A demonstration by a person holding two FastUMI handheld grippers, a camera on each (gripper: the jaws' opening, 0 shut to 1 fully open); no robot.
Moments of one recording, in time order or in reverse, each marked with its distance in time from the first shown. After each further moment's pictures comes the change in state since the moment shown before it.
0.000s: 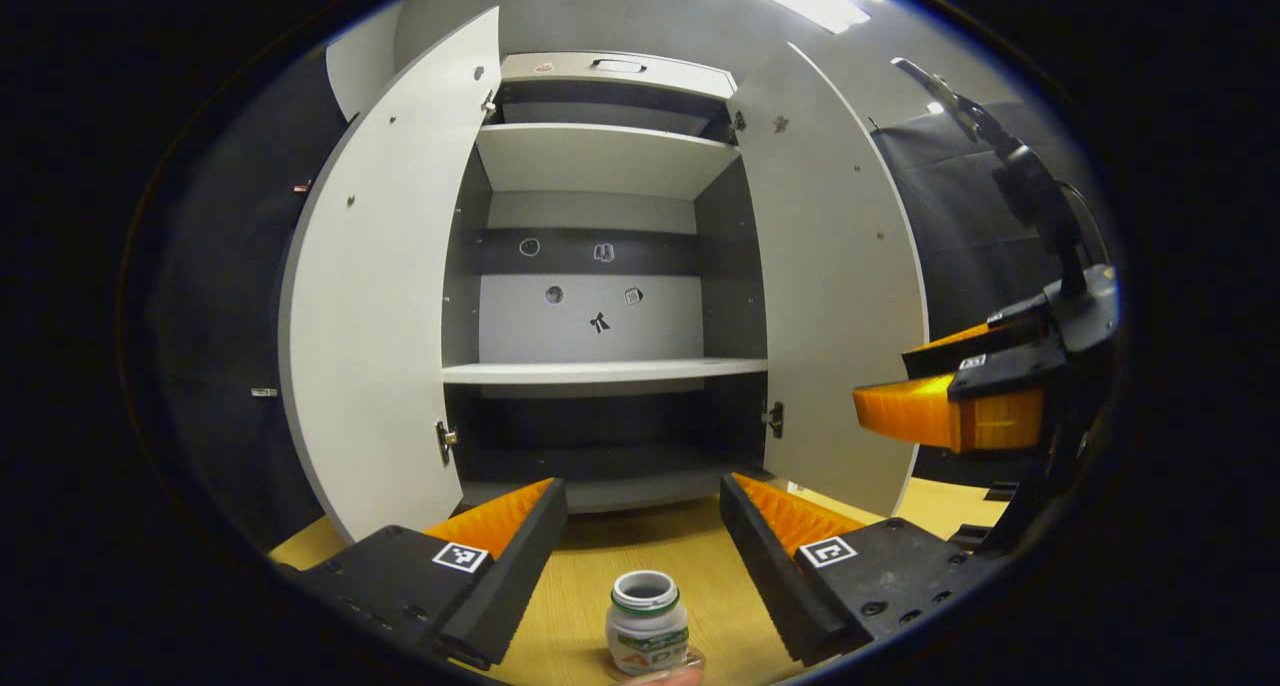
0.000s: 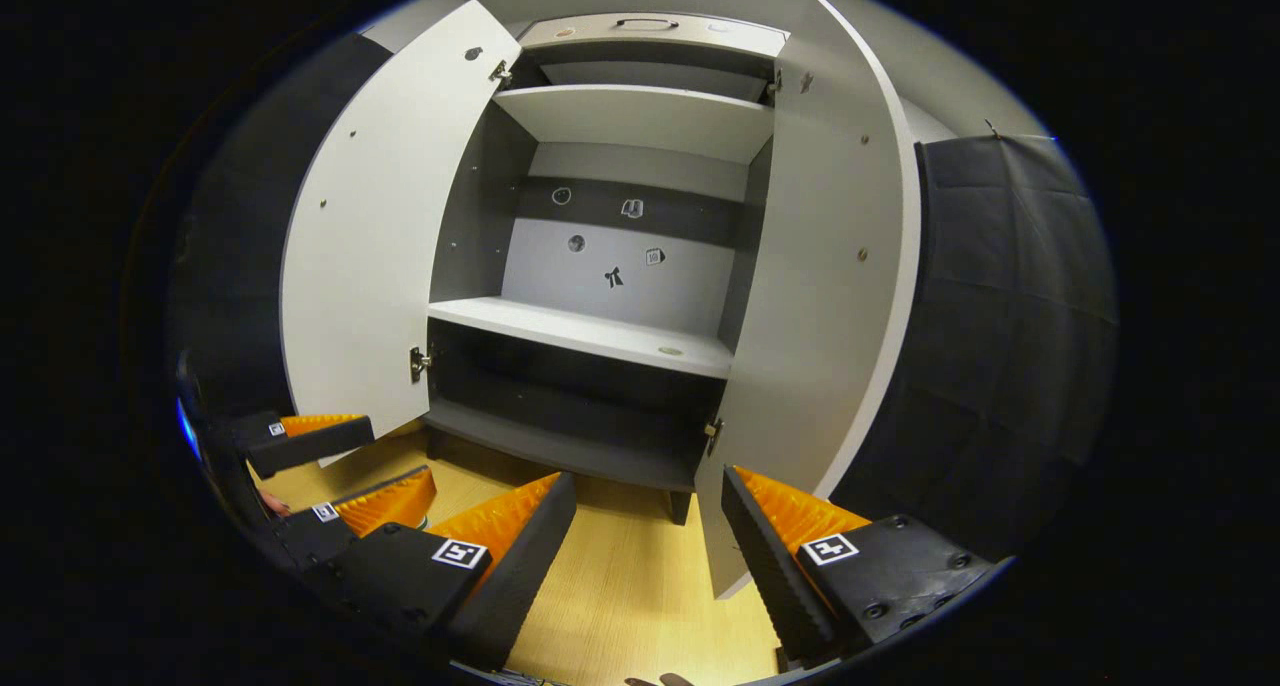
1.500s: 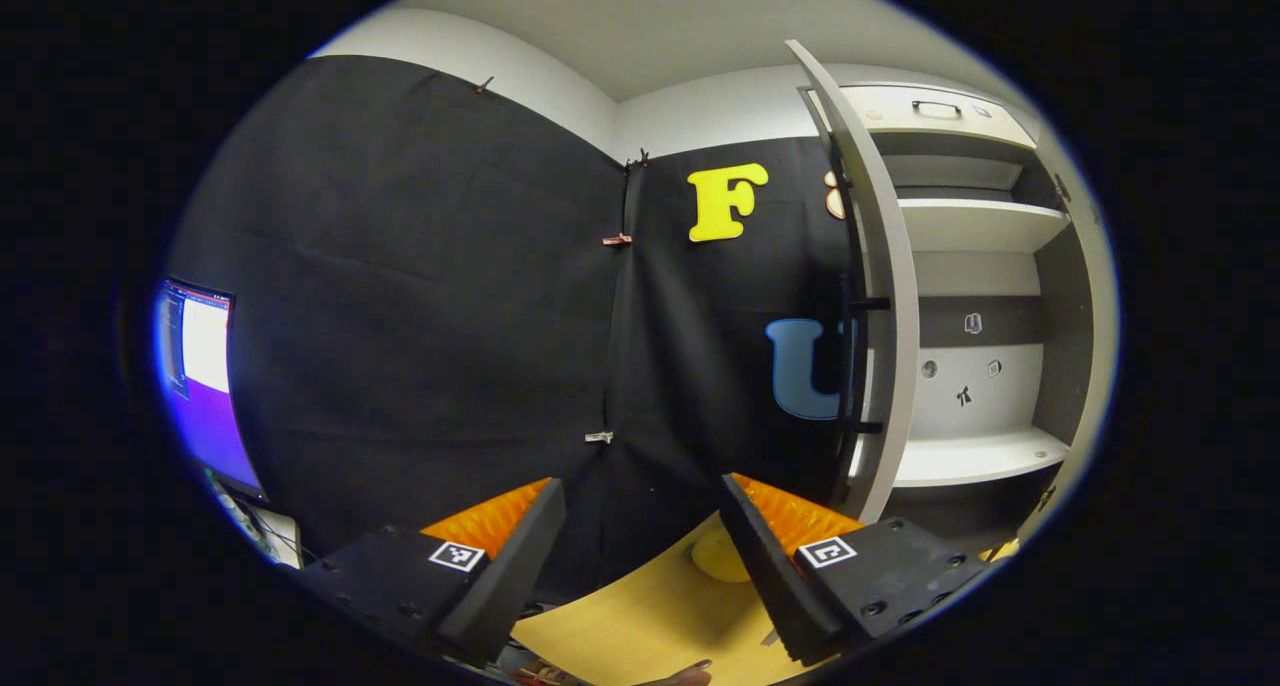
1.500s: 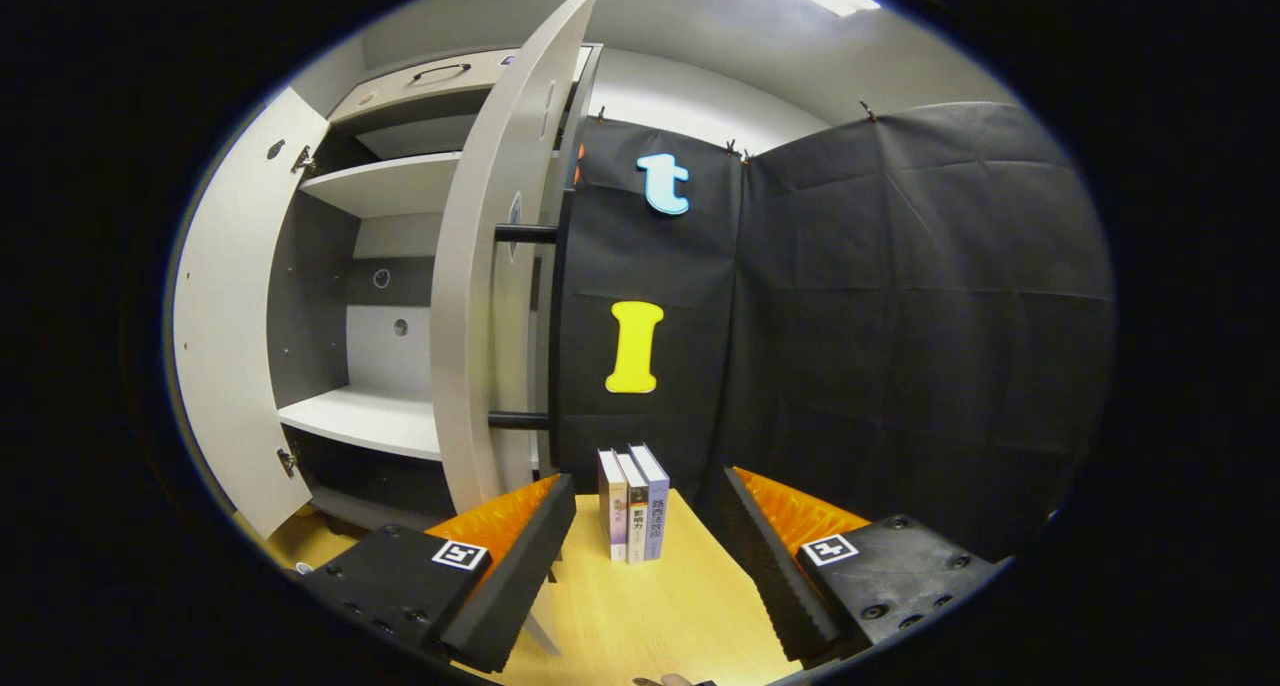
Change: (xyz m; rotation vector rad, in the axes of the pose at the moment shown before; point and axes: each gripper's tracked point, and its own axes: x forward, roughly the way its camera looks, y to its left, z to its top) left arm -0.153 0.295 0.144 -0.008 0.024 0.951; right arm 0.031 -0.194 0.072 0.145 -0.104 -0.250
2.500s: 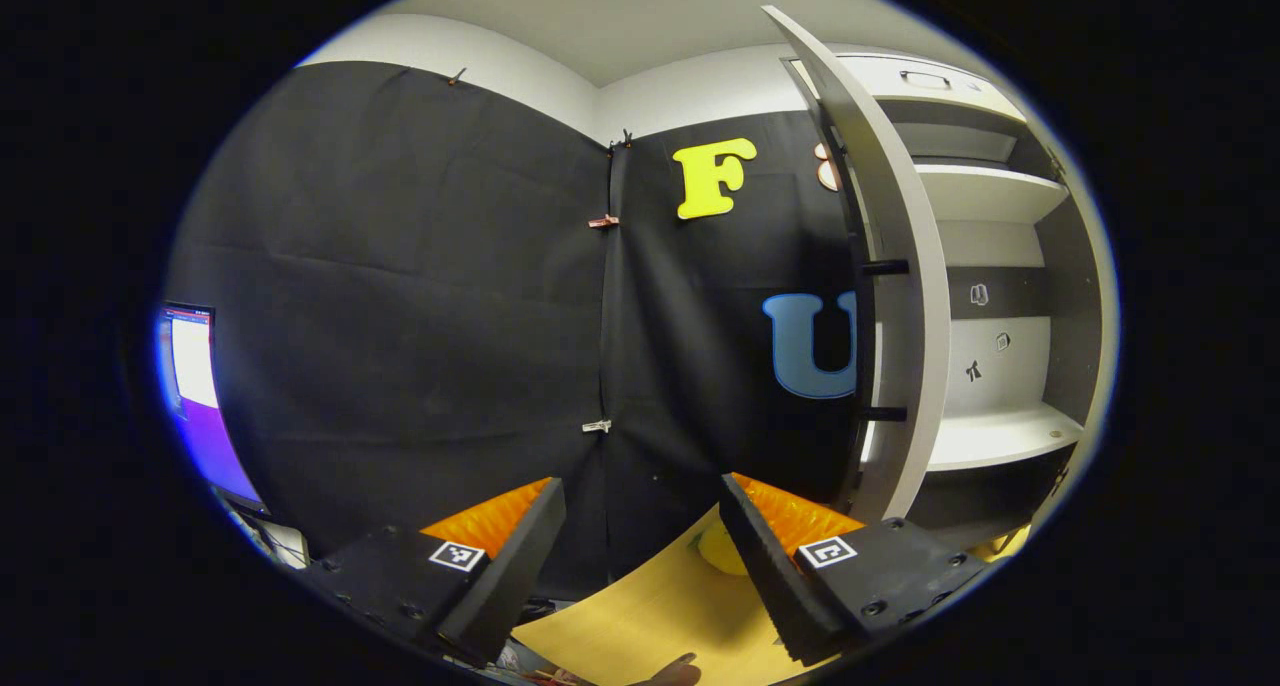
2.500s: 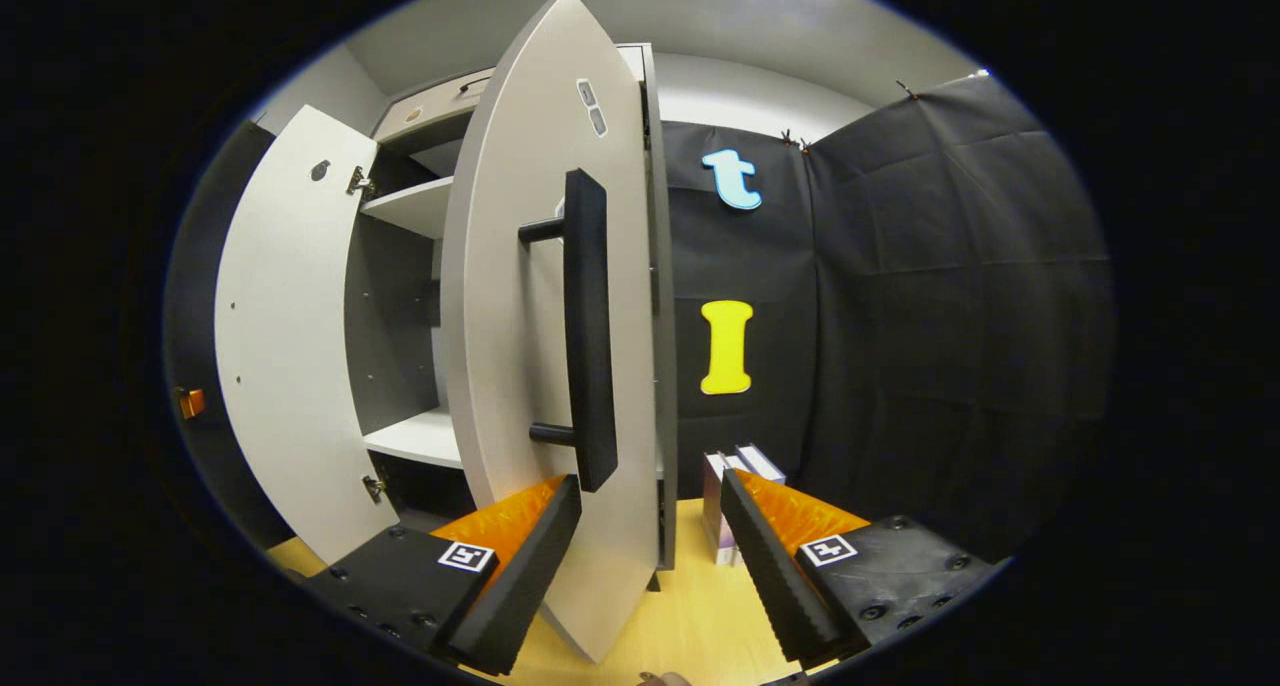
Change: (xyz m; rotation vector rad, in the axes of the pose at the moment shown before) left arm 0.029 -0.013 -0.011 0.045 0.053 -0.033; right arm 0.003 0.107 -0.002 0.110 0.010 0.226
